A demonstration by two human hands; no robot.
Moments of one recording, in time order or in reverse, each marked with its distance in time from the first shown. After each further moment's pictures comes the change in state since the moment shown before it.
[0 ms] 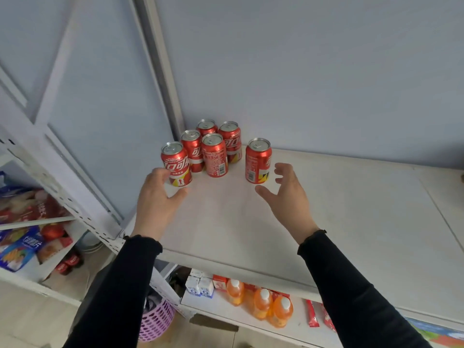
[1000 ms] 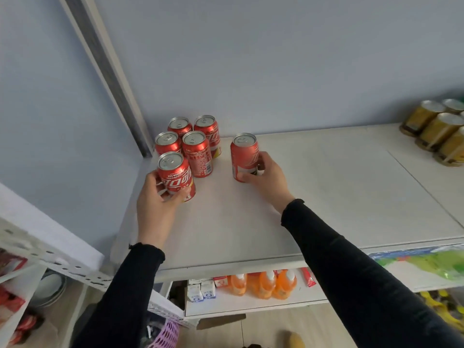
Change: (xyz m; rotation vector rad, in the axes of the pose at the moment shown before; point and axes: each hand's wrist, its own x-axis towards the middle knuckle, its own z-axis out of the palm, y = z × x) left_hand 0.039 -0.032 0.024 -0.507 -0.225 0.011; right_hand 0.019 -0.005 0.047 0.296 0.103 0.243
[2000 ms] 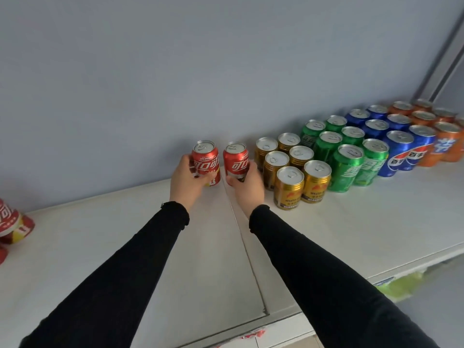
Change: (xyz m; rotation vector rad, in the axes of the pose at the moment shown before) left_hand 0.030 0.197 0.501 0.065 -0.308 0.171; right_hand 0.123 0.144 -0.366 0.058 0.384 0.062
